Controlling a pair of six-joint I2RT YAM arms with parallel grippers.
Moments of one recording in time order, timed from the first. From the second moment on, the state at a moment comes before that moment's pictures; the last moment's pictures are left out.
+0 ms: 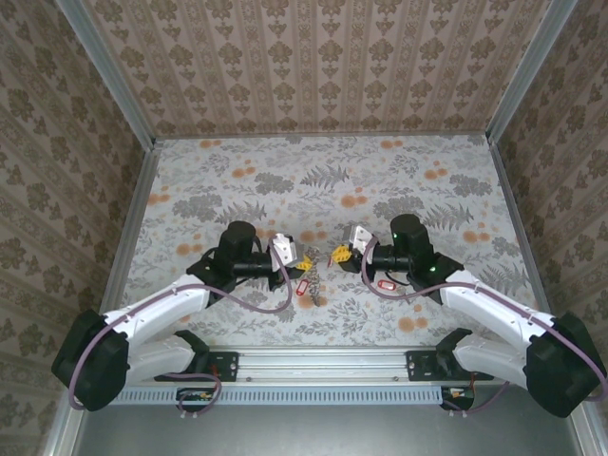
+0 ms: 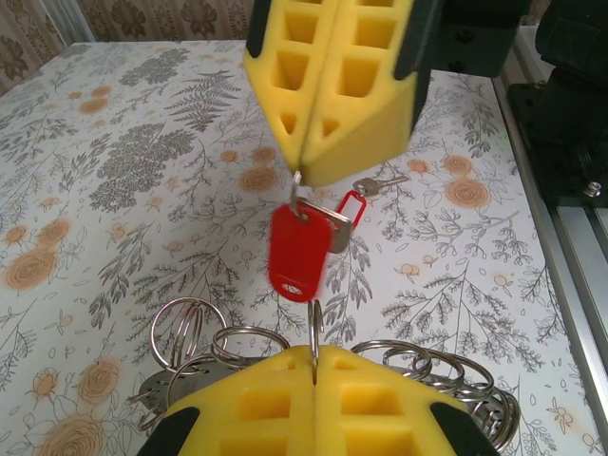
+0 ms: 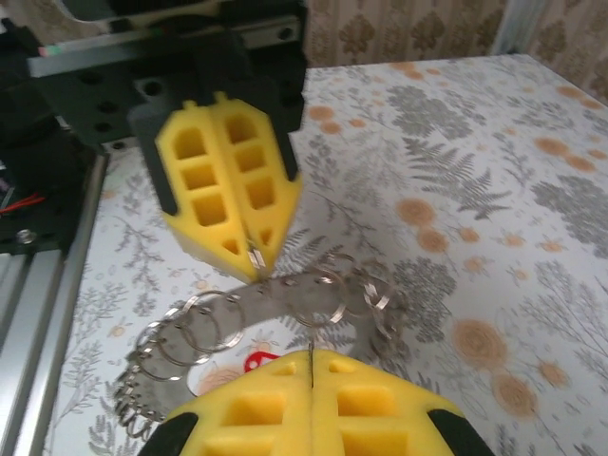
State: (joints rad) left arm -0.71 1.11 0.53 0.11 0.69 0.40; right arm 0.55 1.08 0.57 0.07 -0.67 -0.36
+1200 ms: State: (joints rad) left arm -0.73 1.15 0.54 0.16 0.66 0.38; right arm 0.63 1.19 0.61 0.16 -0.65 -0.36
